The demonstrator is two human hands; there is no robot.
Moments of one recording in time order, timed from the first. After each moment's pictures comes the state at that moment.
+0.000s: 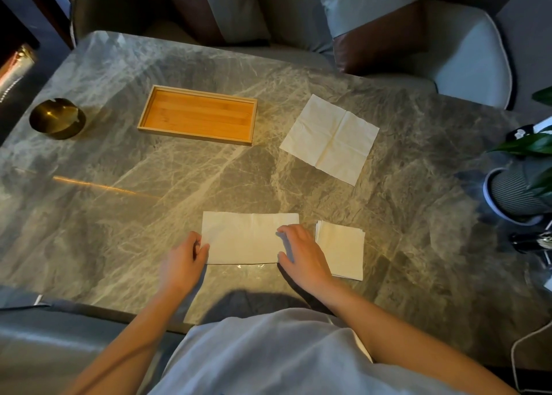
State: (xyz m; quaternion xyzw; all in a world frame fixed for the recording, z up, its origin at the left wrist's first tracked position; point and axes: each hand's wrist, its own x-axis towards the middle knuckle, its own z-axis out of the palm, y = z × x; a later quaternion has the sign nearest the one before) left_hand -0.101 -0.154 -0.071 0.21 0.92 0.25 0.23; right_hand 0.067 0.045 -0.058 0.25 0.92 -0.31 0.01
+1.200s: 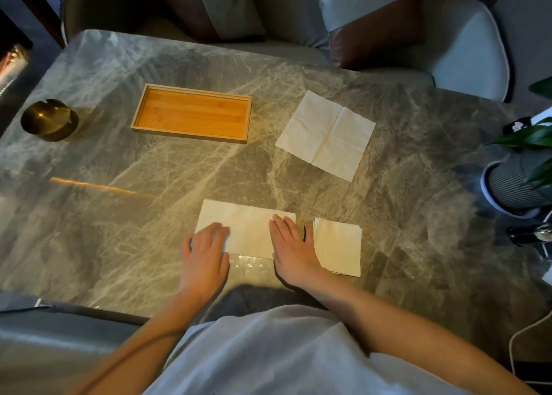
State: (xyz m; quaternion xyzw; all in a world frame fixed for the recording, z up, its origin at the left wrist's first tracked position) left_hand -0.072 -0.130 -0.067 0.42 0.89 0.13 0.12; right_hand 0.052 0.041 -0.066 0.22 0.94 -0.15 0.20
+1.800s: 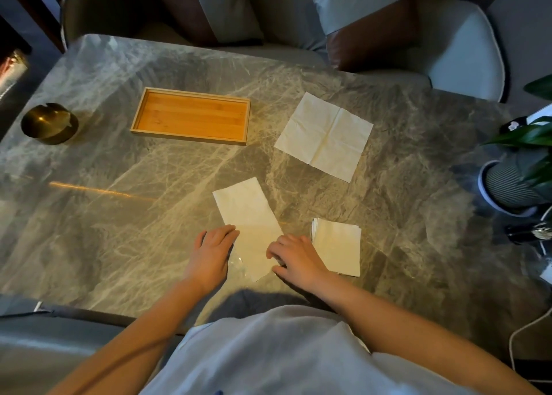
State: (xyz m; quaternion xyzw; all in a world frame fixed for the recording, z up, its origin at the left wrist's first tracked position) left_hand -0.085 -0.118 -0.072 0.48 0.85 0.12 0.20; right_hand 0.064 0.051 -0.057 0.12 0.95 -0.23 0.14
